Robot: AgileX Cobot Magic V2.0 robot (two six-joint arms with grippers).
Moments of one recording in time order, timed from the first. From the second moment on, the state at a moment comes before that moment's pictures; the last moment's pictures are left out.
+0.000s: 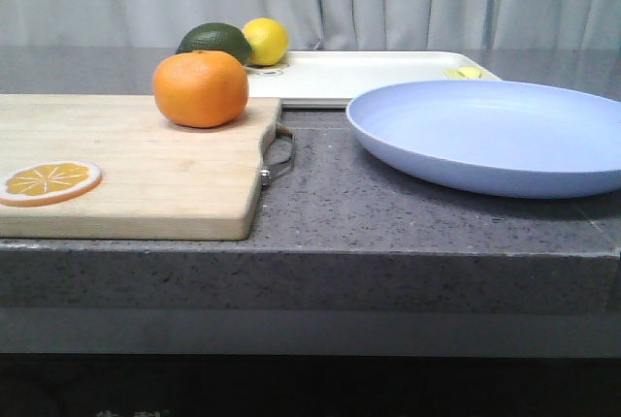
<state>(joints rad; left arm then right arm) -0.06 0.00 0.00 -0.07 0.01 -0.02 0.01 -0.01 0.03 0.05 0.04 -0.03</state>
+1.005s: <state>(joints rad) -0.06 0.00 -0.01 -0.07 0.00 -0.02 0.01 -0.01 0.01 0.05 0.04 -0.03</state>
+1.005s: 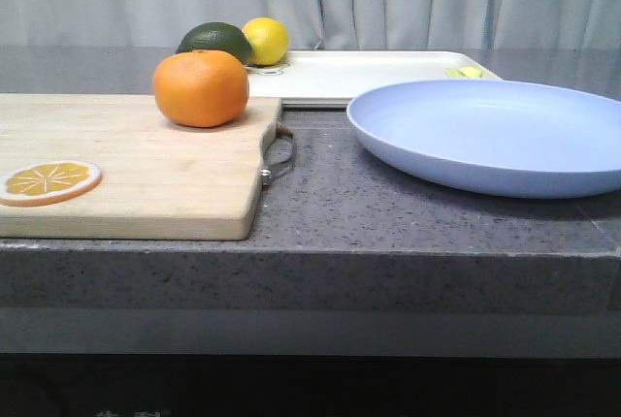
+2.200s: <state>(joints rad) -0.06 0.49 -0.71 -0.09 0.59 -0.02 0.01 0.70 -0.74 0.05 0.64 -0.03</state>
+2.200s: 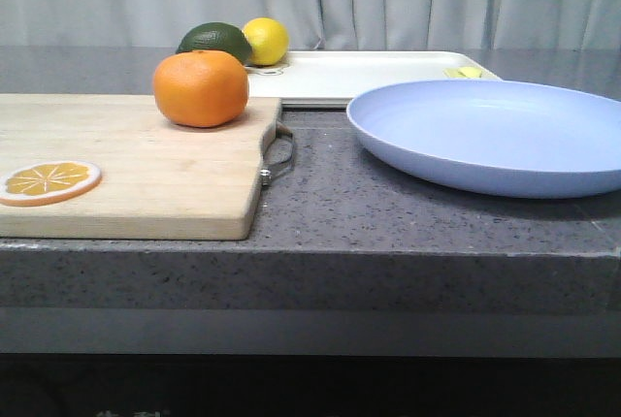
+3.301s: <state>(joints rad) -0.31 0.84 -0.86 -0.12 0.49 0.11 0.01 0.72 -0.74 0.05 0.66 -0.04</state>
